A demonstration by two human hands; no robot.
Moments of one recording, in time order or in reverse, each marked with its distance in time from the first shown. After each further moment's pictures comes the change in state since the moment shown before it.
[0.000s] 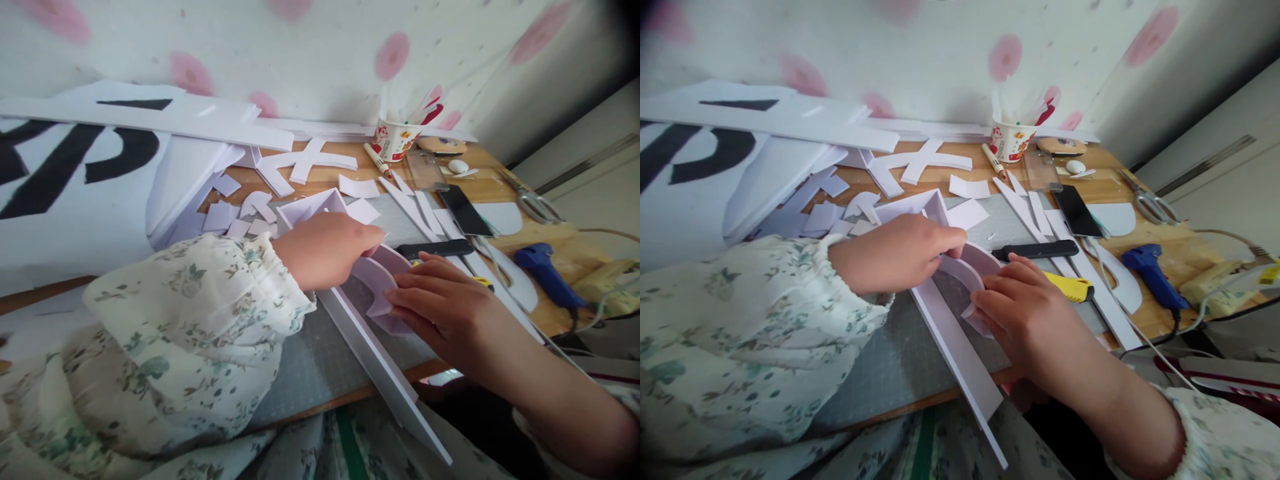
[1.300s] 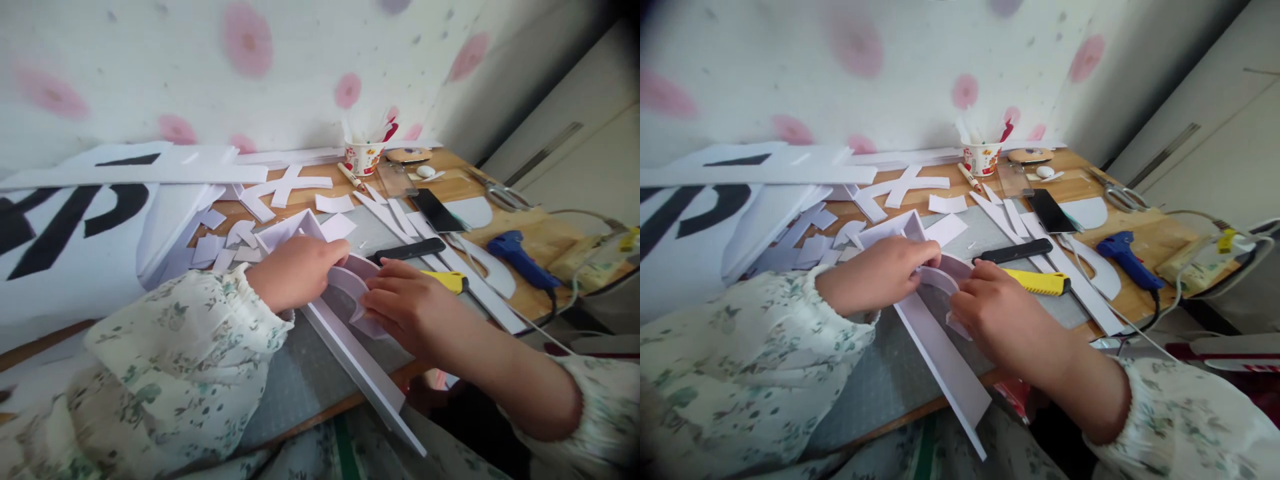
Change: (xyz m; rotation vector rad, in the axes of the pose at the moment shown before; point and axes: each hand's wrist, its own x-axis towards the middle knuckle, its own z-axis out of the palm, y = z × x) left_hand -0.001 0.004 0.002 0.103 -0.009 -0.010; right_hand 0.005 0.001 0.000 0.007 -0.094 0.041
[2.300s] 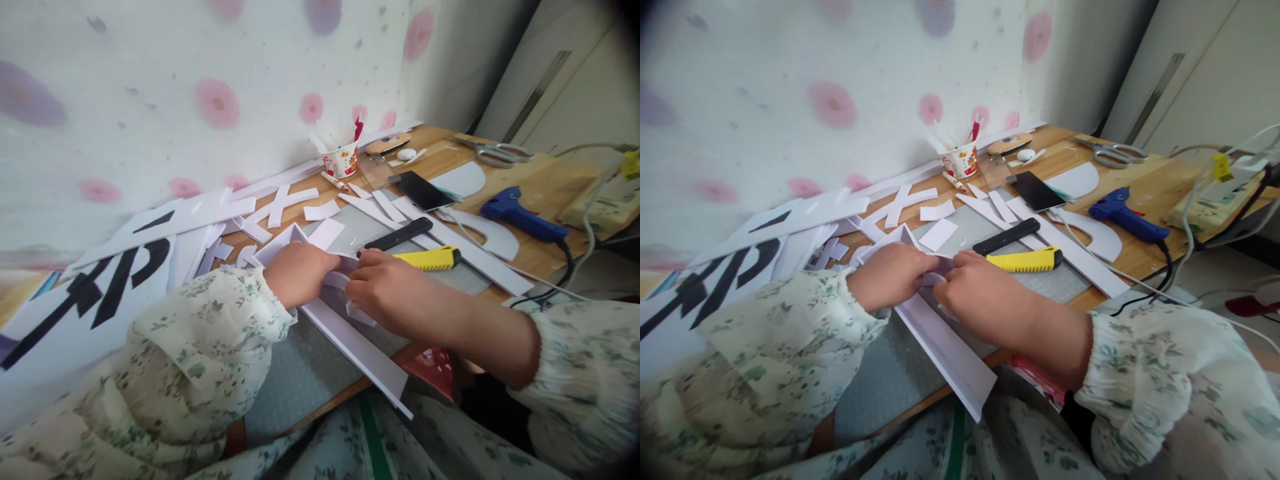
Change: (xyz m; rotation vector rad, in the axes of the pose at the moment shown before) left_hand 0.019 0.020 -0.017 0.321 -0.211 0.067; right_hand 0.003 0.004 0.002 -0.152 0.011 -0.081
